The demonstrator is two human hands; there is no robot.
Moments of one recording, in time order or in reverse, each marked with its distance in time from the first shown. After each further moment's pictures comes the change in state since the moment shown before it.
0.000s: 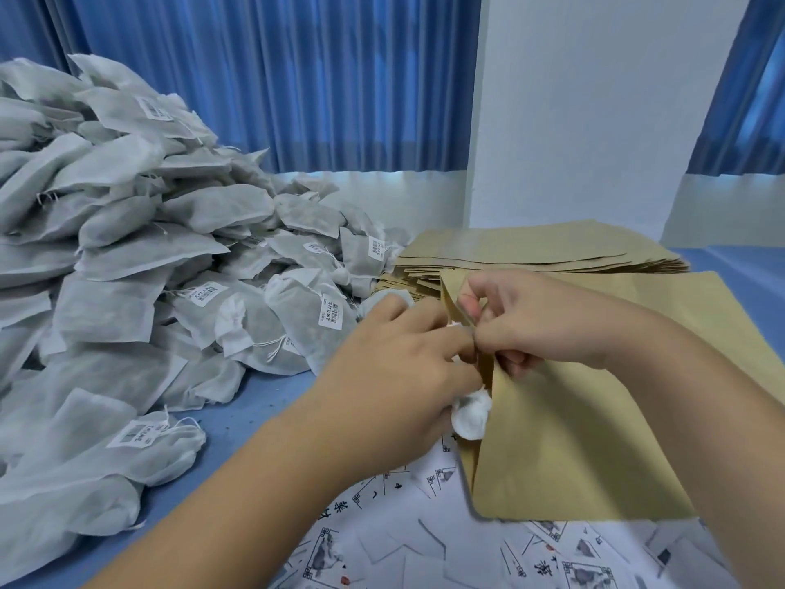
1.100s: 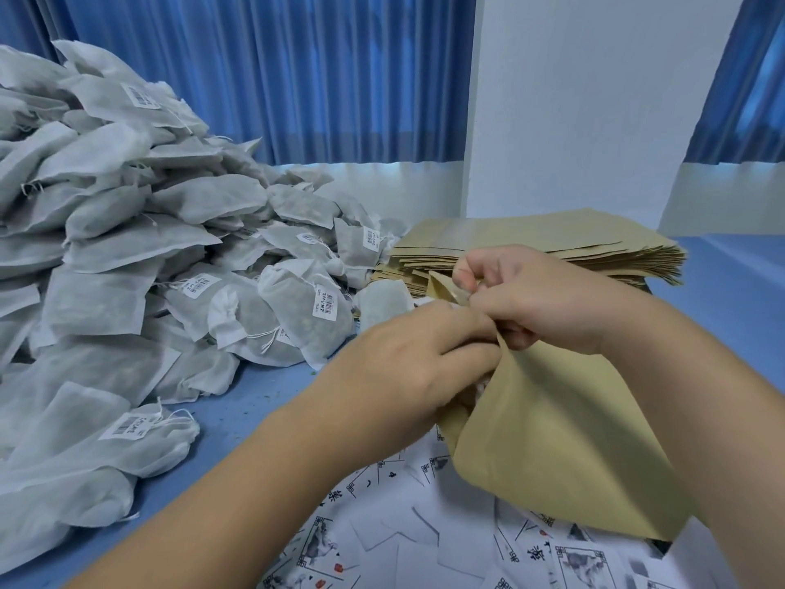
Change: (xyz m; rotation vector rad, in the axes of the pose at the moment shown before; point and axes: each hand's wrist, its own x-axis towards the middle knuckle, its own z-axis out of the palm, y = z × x) left_hand 0.004 0.003 0.018 -0.264 0.302 0.106; right_hand -0.001 0.003 -0.003 0.257 0.011 -0.043
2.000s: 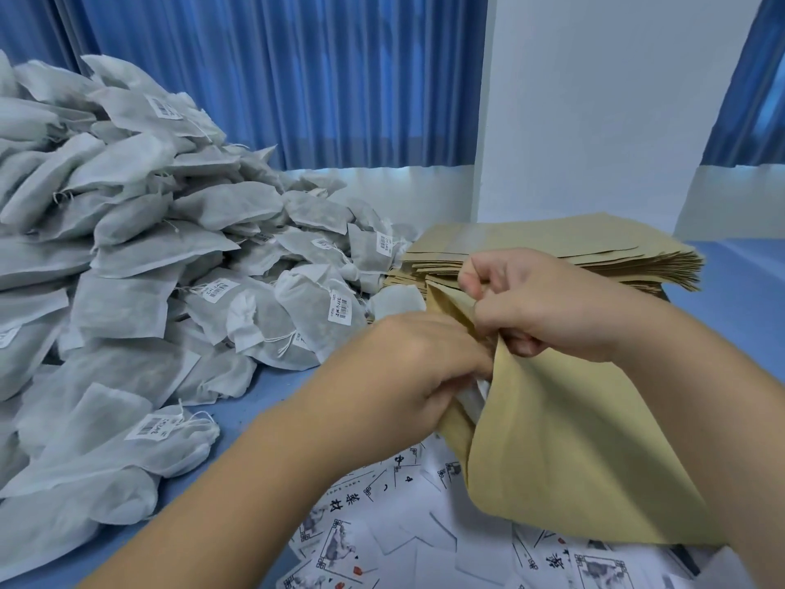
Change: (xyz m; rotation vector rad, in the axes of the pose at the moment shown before) left_hand -0.004 -0.004 -0.017 -0.197 -0.045 -0.098; right_hand -0.001 -0.012 0.011 -0.047 0.022 -0.003
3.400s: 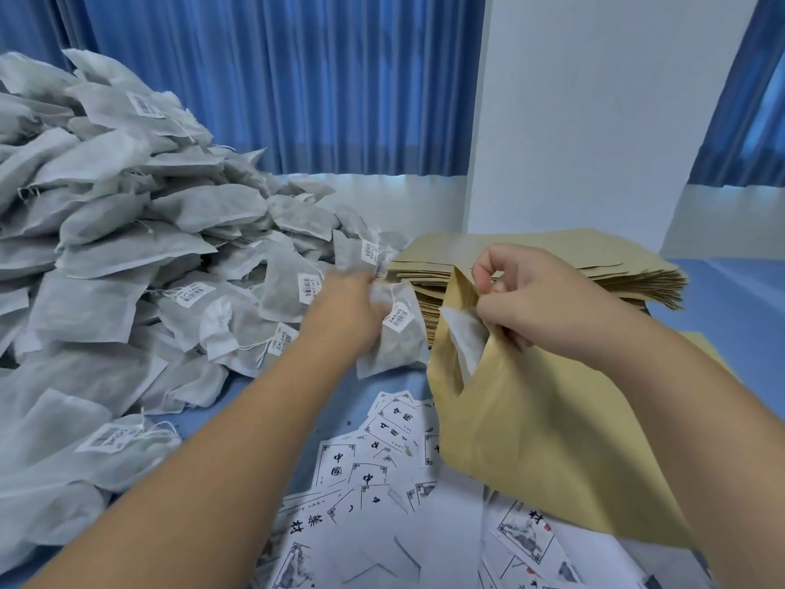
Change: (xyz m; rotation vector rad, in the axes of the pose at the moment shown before) left_hand 0.035 -0.105 0.042 0.022 0.059 -1.086; right_hand 0.003 0.013 -0.023 -0.287 0.275 -0.052
